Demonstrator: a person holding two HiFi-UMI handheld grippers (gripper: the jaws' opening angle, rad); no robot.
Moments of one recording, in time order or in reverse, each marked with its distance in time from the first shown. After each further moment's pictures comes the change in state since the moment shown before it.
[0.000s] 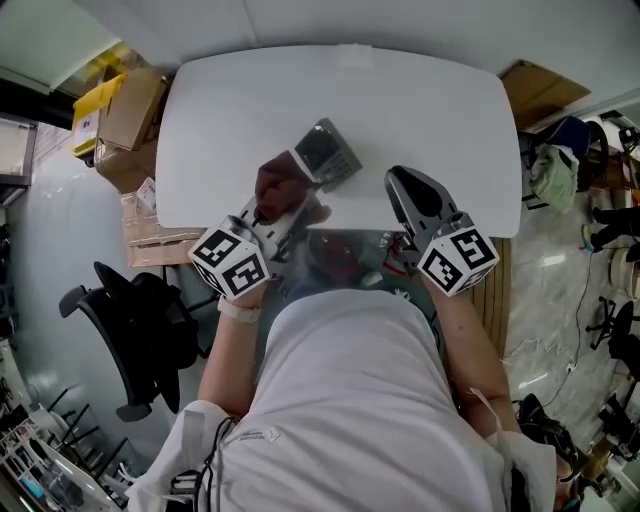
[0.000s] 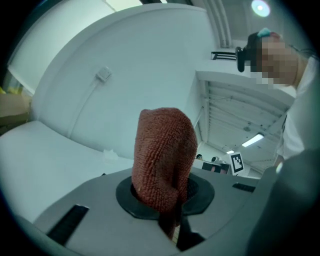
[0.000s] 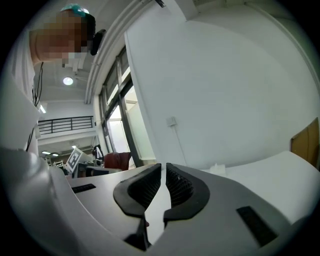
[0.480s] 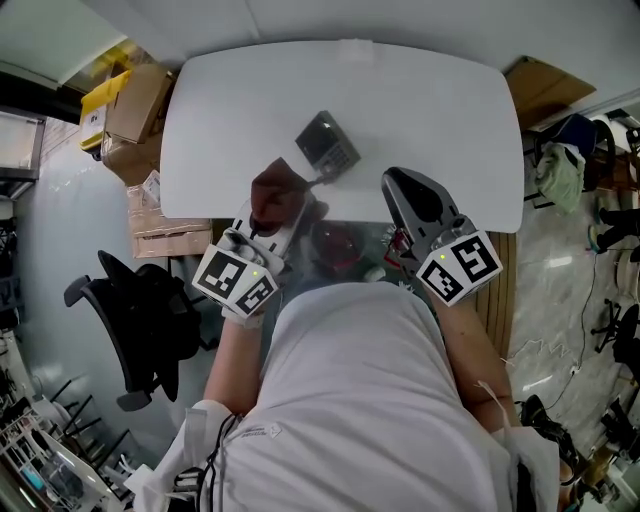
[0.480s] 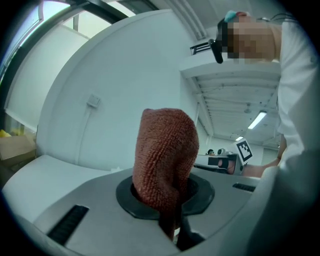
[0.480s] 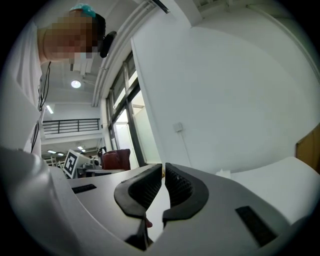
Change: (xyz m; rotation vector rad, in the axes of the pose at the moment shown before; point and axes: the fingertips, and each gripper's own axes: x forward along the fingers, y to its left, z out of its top) left arm -0.015 -0.041 0.013 0.242 -0.080 0.108; right arm -0.026 0.026 0.020 -0.031 -0.055 0.064
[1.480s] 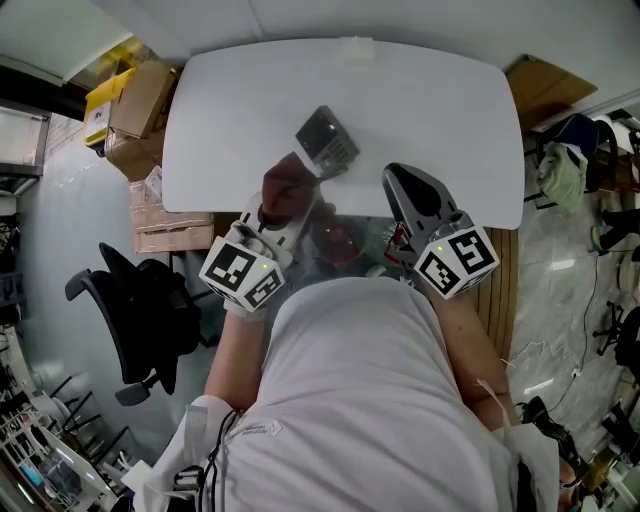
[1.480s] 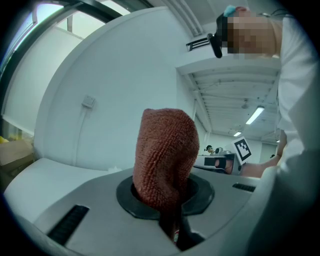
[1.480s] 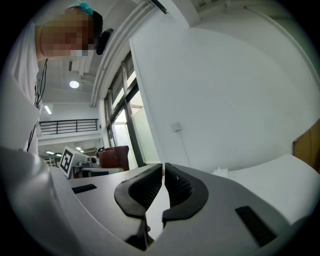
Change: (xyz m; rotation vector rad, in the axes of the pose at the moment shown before) left arm 0.006 -0.022 -0.004 0.032 0.020 -0.011; right arm -0.012 -0.004 -0.007 0.010 -0.004 -0.014
